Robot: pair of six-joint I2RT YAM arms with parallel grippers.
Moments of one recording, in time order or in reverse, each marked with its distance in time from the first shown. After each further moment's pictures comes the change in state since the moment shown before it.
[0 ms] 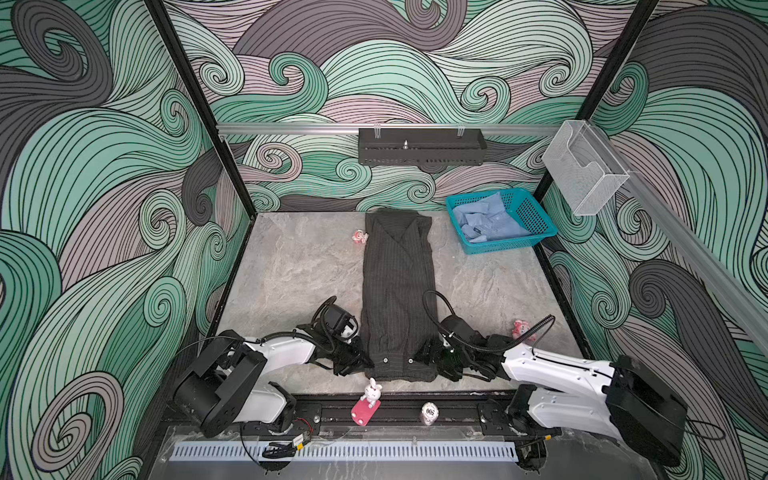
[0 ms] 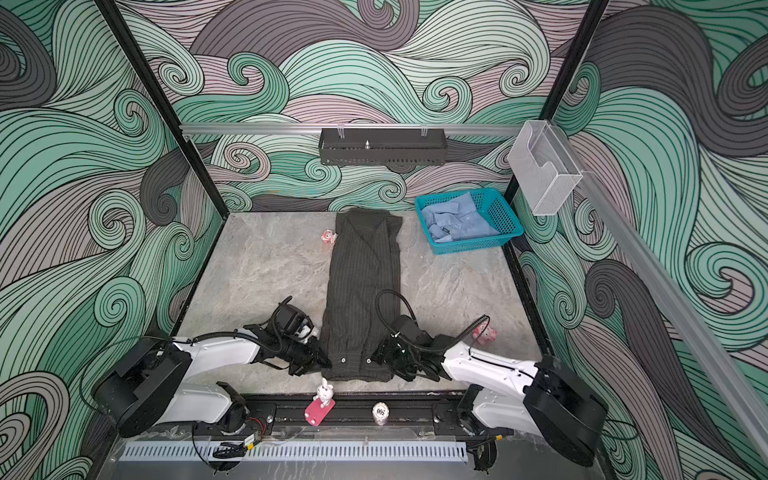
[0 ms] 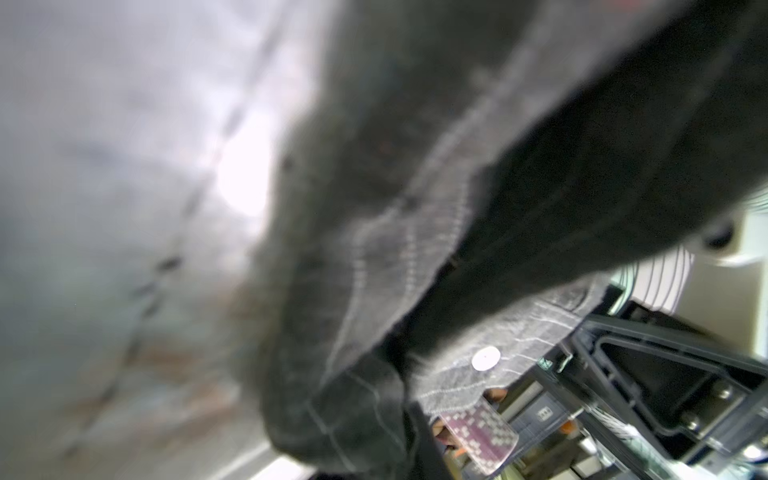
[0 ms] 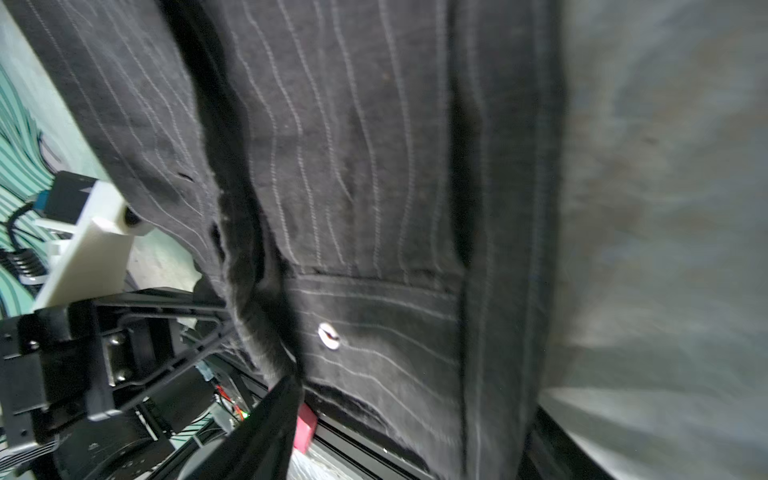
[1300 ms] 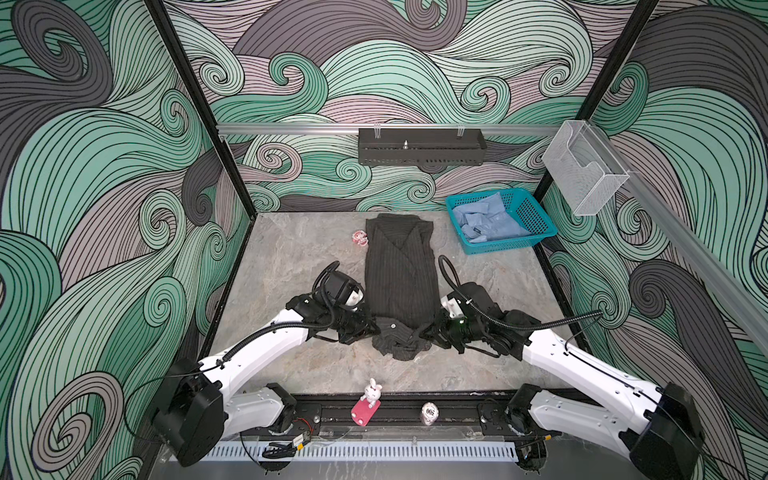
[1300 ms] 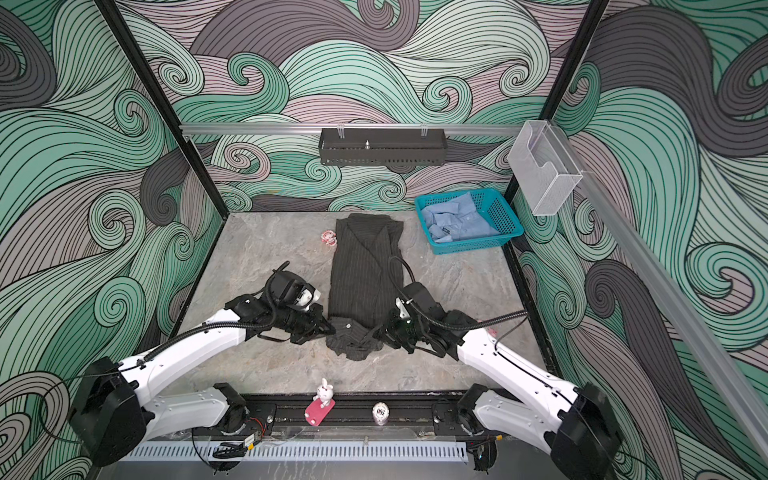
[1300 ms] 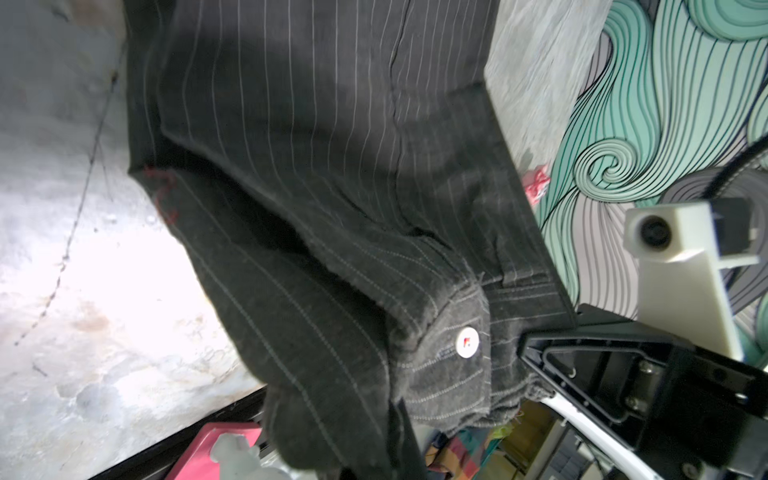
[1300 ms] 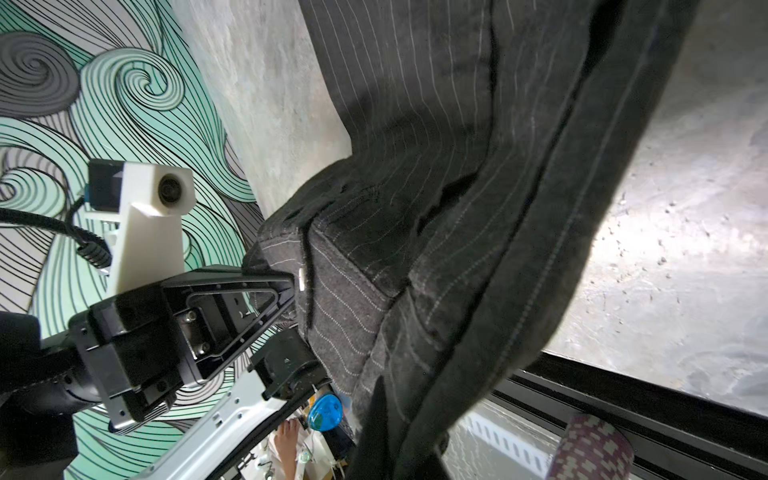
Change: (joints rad) left arm 0.013 -0.132 0.451 -0.428 -0.099 0.082; right arm -0.191 -0.126 0.334 -0.317 -0.188 -0.031
